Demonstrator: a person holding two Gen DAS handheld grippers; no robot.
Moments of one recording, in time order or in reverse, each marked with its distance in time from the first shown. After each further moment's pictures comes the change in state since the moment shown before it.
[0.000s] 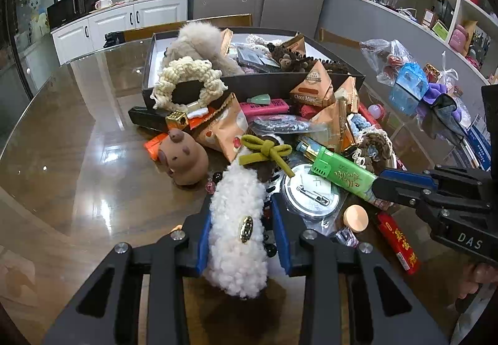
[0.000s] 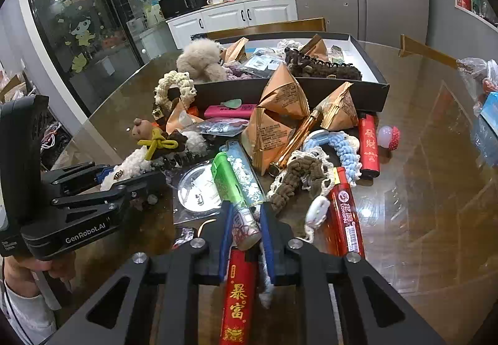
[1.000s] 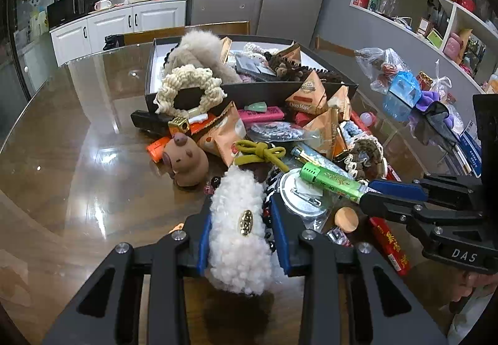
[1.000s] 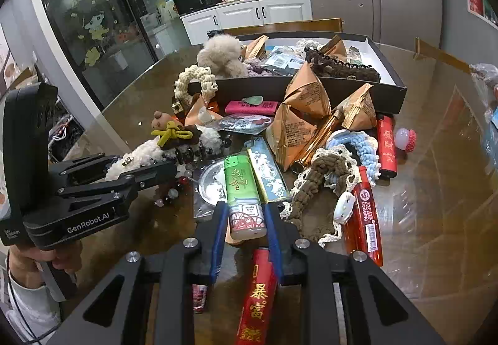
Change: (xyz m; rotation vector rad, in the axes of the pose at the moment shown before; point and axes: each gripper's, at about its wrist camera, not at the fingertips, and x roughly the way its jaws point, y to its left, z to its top) left arm -0.012 0.002 -0.002 -0.013 -0.031 -0.030; right arm 0.001 0.010 -0.001 -0.030 0.009 0.058
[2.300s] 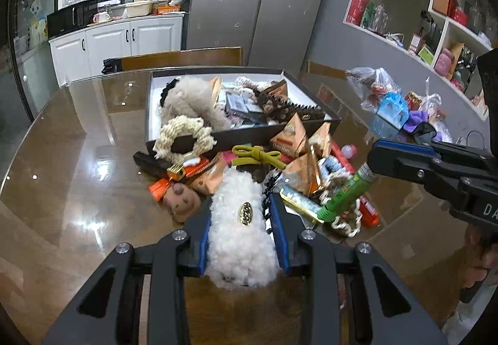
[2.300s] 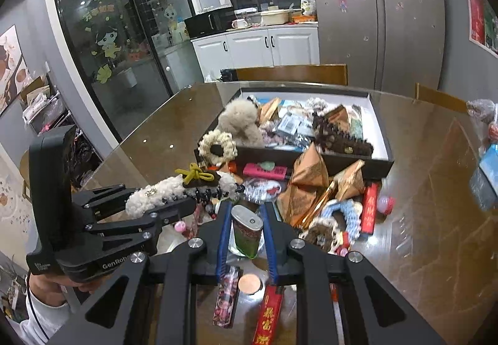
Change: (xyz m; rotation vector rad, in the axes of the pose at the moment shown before) left arm -0.036 -0.010 0.035 -0.006 -0.066 -0.027; right arm -0.059 0.020 0.053 -0.053 -0.113 0.003
